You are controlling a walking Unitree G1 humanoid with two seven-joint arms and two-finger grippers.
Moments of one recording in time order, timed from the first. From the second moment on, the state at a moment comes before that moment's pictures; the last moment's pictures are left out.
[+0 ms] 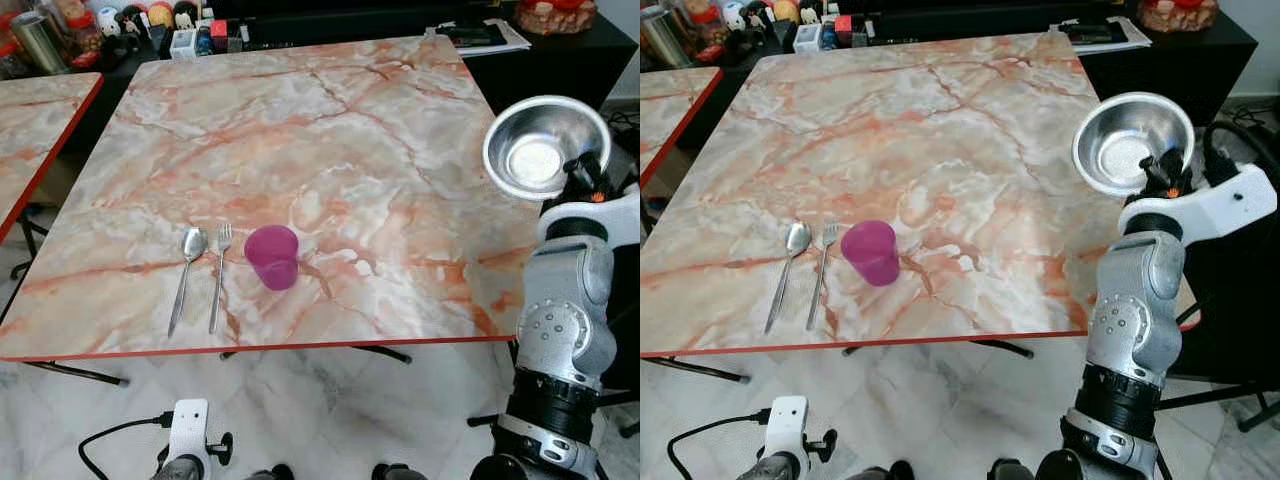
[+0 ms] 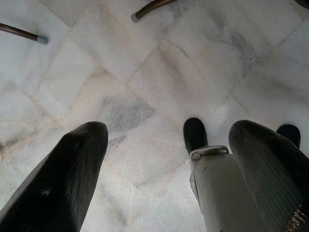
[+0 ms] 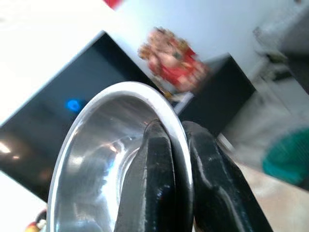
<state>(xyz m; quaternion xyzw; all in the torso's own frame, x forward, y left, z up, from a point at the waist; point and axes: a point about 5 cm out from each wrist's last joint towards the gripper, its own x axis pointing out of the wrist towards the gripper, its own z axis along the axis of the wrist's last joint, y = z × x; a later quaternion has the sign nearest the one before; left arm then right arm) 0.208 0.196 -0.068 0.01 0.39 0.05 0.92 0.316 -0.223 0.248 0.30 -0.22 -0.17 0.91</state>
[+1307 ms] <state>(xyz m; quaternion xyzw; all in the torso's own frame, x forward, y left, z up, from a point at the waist) 0.204 0.196 -0.070 0.00 0.39 0.05 0.92 0.318 -0.193 0.287 0.22 -0.31 -0.07 0.92</state>
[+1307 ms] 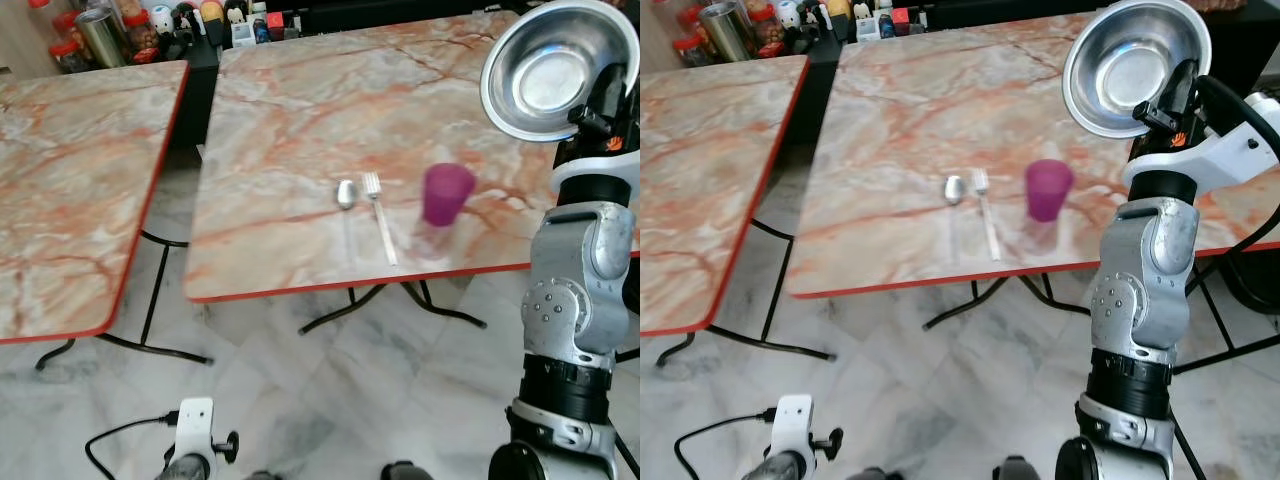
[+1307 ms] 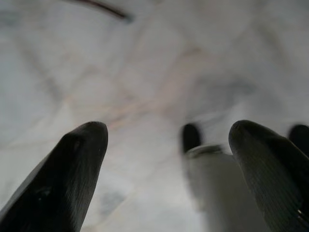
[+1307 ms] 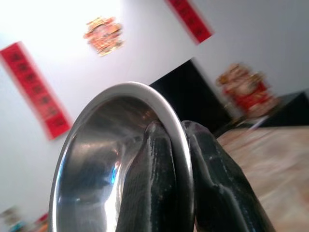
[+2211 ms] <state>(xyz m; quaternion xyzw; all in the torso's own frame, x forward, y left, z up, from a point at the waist) 0.192 0.200 -0.076 -0.01 0.41 0.06 0.91 0.325 -0.192 0.252 0.16 -0.23 -0.05 0.96</state>
